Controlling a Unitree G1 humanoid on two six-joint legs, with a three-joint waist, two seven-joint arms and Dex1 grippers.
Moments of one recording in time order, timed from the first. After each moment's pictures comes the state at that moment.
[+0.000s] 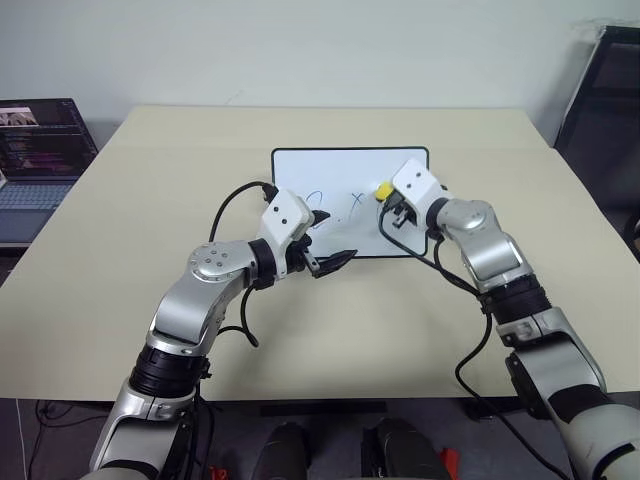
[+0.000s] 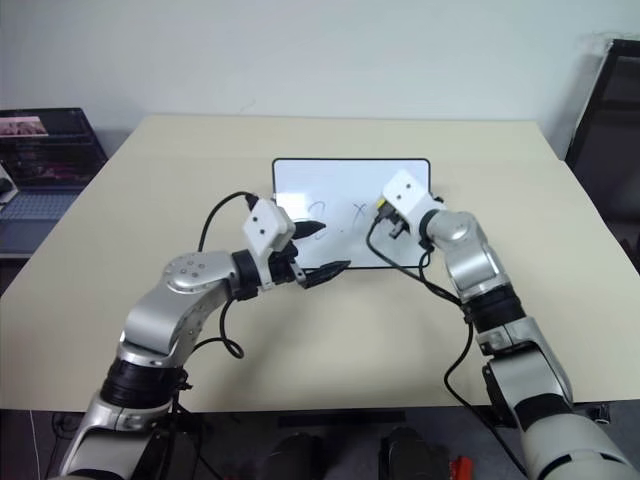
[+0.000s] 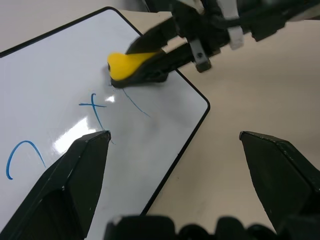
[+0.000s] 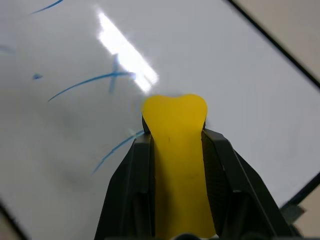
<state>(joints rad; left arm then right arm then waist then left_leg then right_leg) -0.51 0.48 -0.13 -0.22 -0.28 0.56 -0.73 -0.85 -0.37 0.27 0.33 -0.17 0.42 0.56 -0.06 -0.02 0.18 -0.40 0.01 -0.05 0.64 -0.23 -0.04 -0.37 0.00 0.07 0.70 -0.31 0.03</state>
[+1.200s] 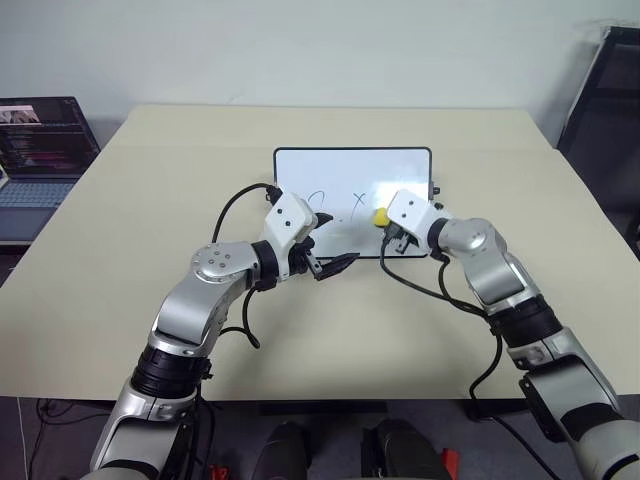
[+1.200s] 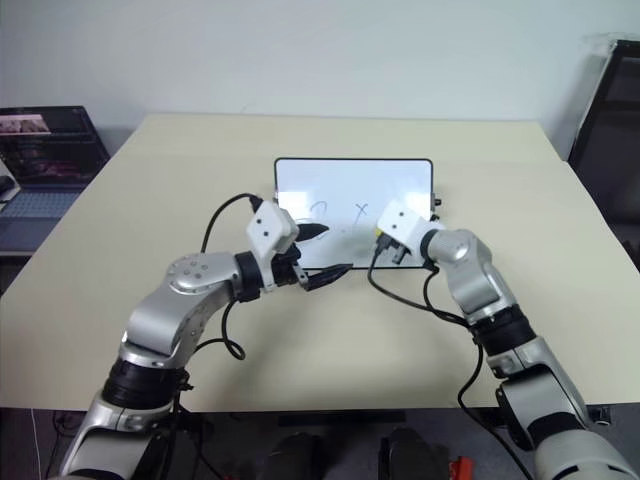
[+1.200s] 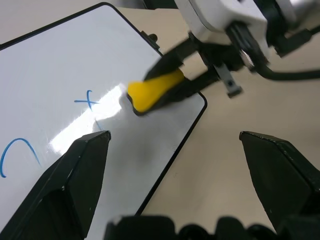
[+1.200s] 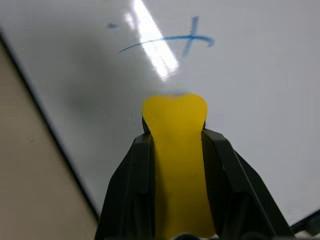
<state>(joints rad) -0.51 0.48 -0.15 -0.23 -0.28 0.57 -0.74 -0.73 -0.43 0.34 0.17 -0.25 0.43 0.67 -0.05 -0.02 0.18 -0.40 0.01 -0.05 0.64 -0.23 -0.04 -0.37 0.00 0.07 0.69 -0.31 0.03</state>
